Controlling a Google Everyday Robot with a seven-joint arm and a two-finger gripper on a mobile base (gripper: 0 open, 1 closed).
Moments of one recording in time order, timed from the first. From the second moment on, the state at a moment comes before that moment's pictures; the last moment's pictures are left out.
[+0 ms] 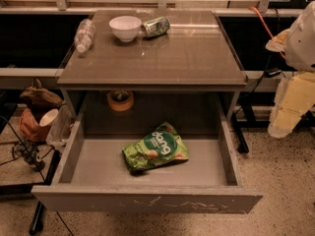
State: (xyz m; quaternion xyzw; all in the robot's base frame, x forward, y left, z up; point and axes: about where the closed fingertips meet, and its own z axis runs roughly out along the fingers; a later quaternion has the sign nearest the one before) arm 0.438 -0.217 0.976 -0.60 0.78 -0.03 0.16
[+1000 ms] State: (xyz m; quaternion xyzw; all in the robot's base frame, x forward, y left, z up) arm 0.456 -0.211 0.916 -0.60 0.78 -0.03 0.18
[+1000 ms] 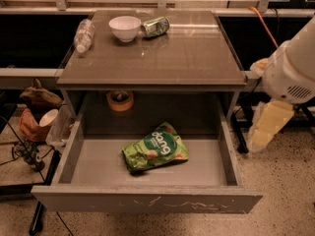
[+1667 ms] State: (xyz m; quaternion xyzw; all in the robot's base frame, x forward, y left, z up) arm 0.512 -0.170 0.812 -0.64 0.74 0.00 0.20
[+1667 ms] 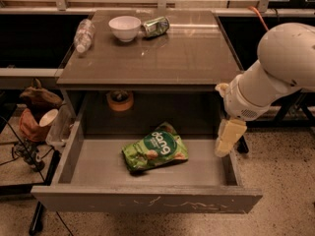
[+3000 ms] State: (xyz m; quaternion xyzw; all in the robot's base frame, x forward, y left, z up) arm 0.526 -0.086 0.725 -0.69 0.68 0.11 0.22
